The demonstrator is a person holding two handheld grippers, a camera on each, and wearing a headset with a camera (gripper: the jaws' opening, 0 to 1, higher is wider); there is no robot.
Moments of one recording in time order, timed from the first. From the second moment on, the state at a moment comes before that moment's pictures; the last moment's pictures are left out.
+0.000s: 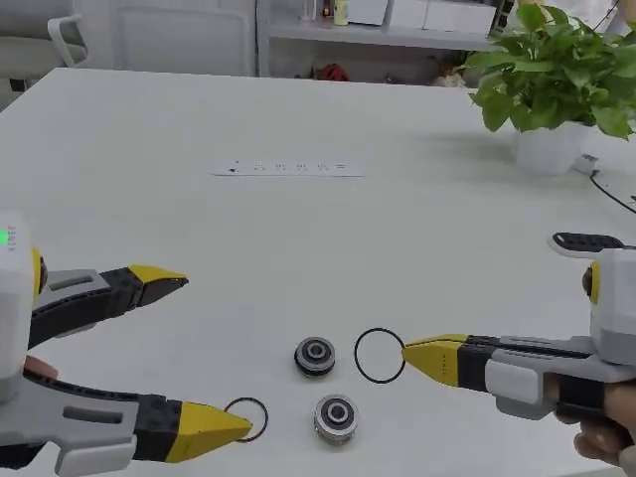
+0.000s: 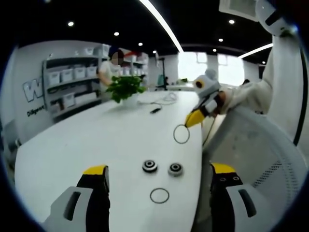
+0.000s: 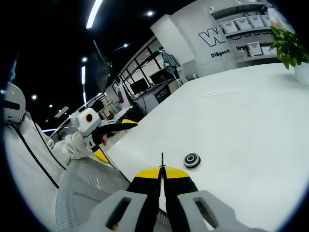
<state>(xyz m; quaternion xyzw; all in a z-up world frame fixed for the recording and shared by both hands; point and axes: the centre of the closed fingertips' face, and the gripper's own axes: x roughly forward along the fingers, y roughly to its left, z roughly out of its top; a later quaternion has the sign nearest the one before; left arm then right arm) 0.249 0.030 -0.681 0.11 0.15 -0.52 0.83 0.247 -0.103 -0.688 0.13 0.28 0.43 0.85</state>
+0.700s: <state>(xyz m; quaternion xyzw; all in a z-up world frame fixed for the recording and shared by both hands) 0.244 0.059 -0.676 0.08 0.13 -0.51 0.85 0.239 -0.079 -0.666 0.09 0.27 0.45 0.85</state>
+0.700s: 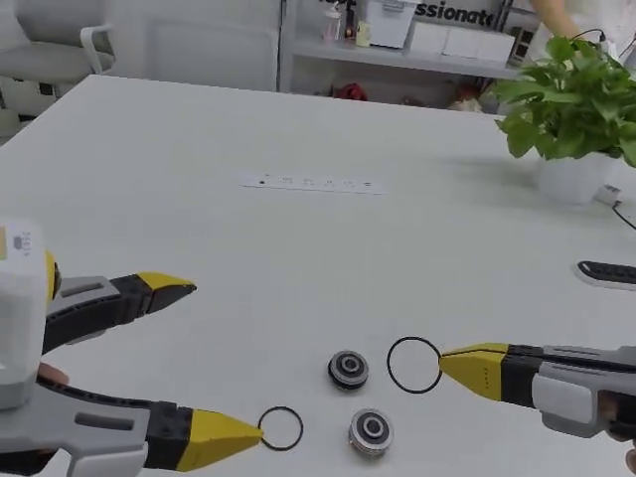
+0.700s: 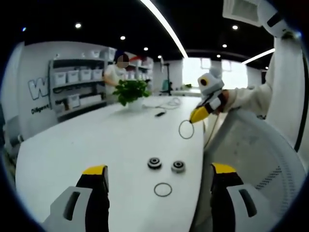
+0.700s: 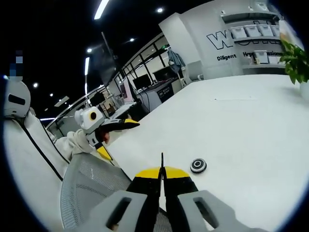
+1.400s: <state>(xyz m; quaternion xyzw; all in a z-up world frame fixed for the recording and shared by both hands) 0.242 0.062 -0.679 0.07 0.13 -0.51 0.85 0.243 -0.019 -0.671 0.08 0.27 0.50 0.82</state>
